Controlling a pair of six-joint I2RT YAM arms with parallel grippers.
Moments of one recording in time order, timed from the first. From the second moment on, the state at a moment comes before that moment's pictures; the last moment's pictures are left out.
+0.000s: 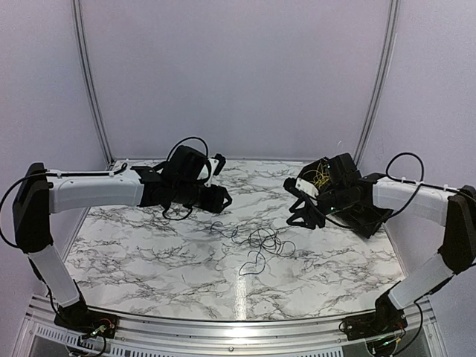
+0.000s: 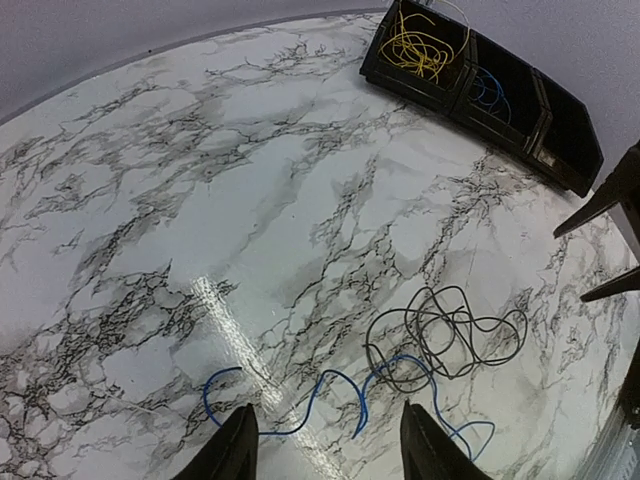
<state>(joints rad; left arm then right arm) -0.84 1.74 1.28 -0.22 -0.01 -0.31 0.41 1.44 0.98 -0.42 -0.58 -0.62</state>
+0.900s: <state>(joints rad) -0.90 2.01 1.35 -0.23 0.04 -0.50 0.48 1.47 0.94 -0.37 -0.44 -0.70</state>
